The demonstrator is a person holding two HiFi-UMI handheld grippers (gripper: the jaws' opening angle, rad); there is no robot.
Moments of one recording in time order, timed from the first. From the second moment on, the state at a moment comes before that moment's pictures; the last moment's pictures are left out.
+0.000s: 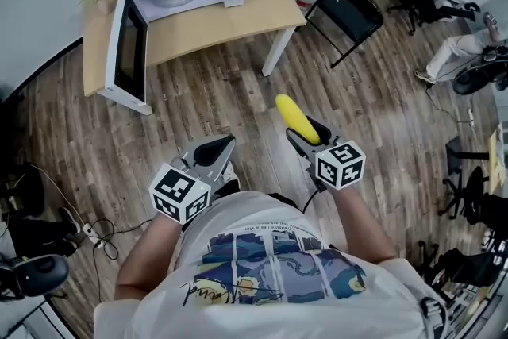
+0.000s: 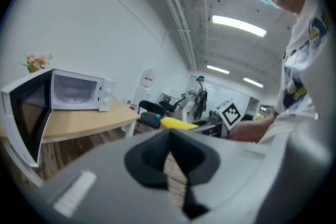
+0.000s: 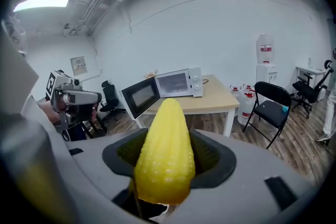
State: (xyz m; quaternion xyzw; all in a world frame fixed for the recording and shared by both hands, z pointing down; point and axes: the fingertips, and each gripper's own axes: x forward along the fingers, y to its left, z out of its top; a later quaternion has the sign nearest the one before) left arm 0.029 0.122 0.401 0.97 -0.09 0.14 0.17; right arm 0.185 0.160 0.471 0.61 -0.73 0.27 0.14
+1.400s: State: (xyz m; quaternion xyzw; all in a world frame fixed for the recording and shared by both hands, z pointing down) left arm -0.081 -0.183 0.362 0.88 -0.42 0.09 0.20; right arm 0.132 -0.408 0.571 0.53 -0.79 0.19 0.24
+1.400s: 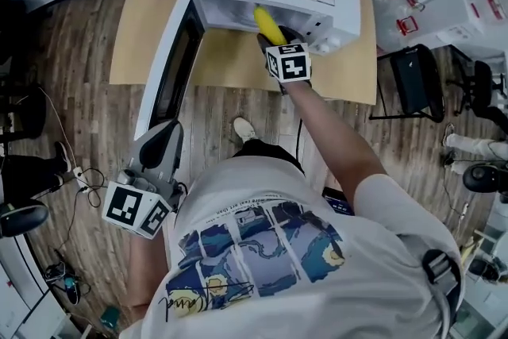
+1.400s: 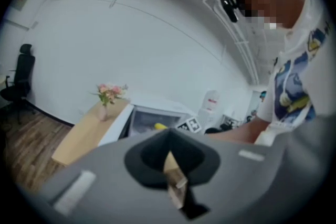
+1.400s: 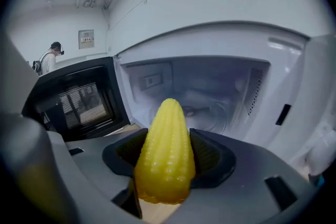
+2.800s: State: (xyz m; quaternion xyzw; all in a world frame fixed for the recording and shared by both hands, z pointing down) left arm -0.125 -0.205 0.371 0.81 -0.54 0.09 0.21; right arm 0.119 -0.530 0.621 0.52 -0.79 0.12 0.30
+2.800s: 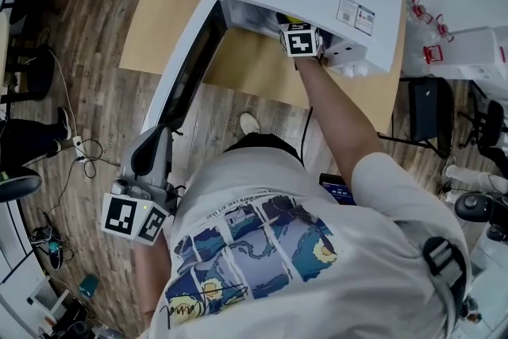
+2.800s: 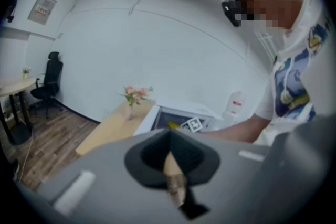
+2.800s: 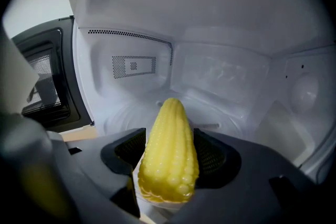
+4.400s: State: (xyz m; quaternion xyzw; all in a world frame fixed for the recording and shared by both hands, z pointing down) left arm -0.131 -0.062 0.387 0.89 -0.41 0.07 0.20; right arm 0.111 -0.231 0.530 0.53 -0.81 0.14 0.23
